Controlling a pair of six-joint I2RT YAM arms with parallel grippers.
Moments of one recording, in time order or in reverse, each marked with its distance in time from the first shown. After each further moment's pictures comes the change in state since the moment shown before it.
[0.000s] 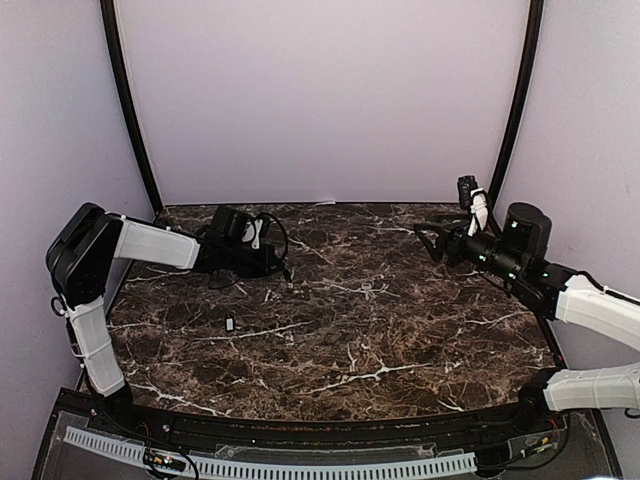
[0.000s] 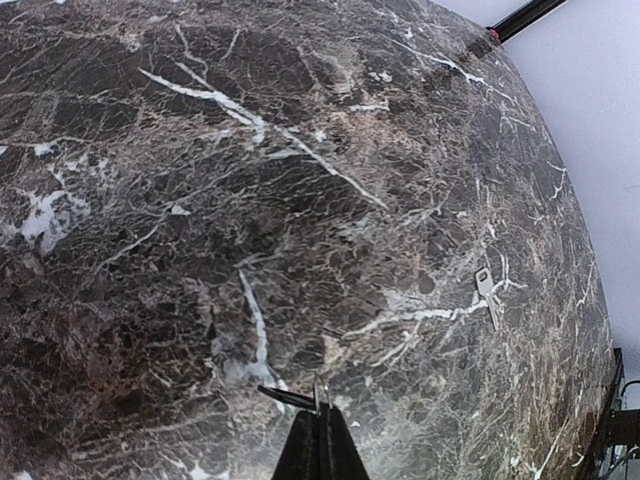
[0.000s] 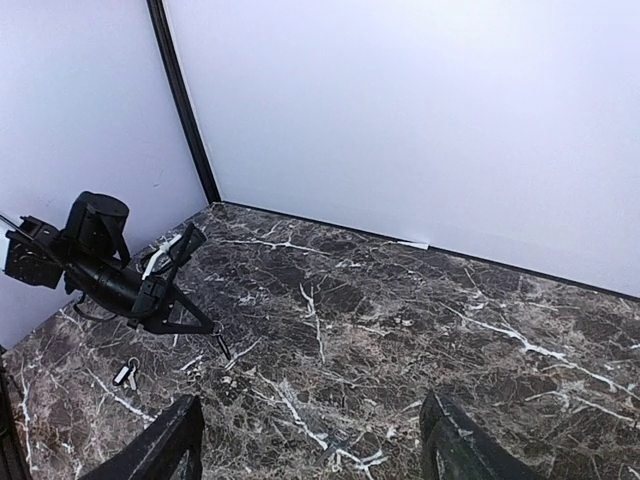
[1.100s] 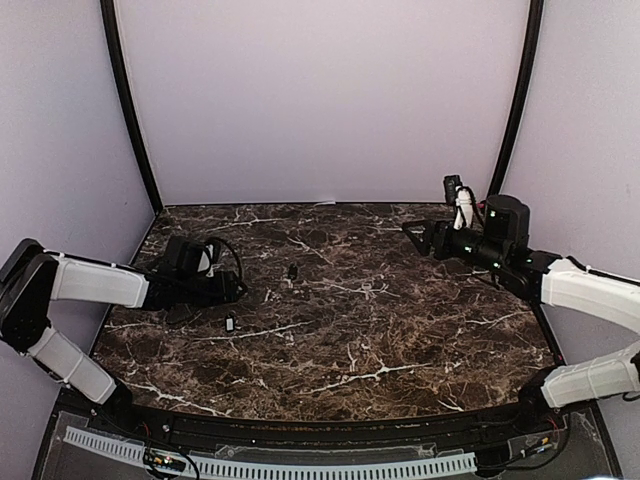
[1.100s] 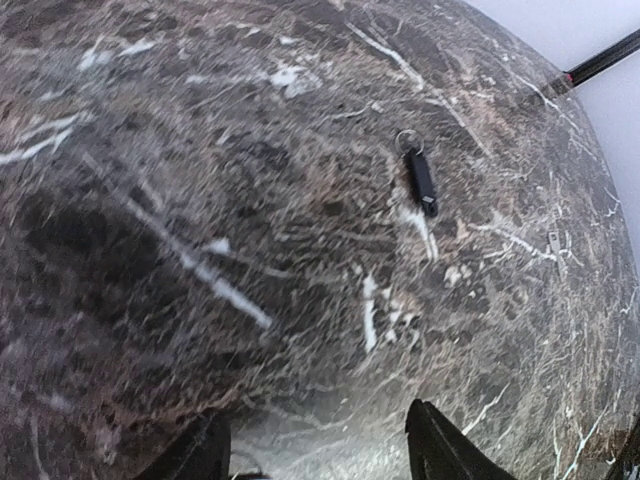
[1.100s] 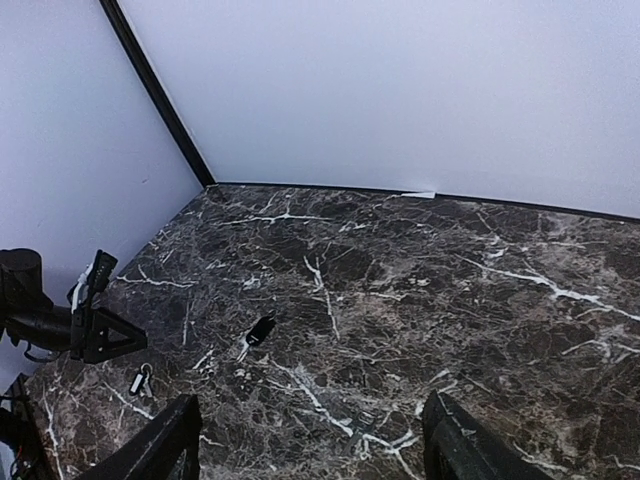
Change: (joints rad) left arm 0.063 -0.373 -0.447 0.058 -0.158 -0.066; right arm 0.000 0.124 0.067 -0.043 0.023 0.146
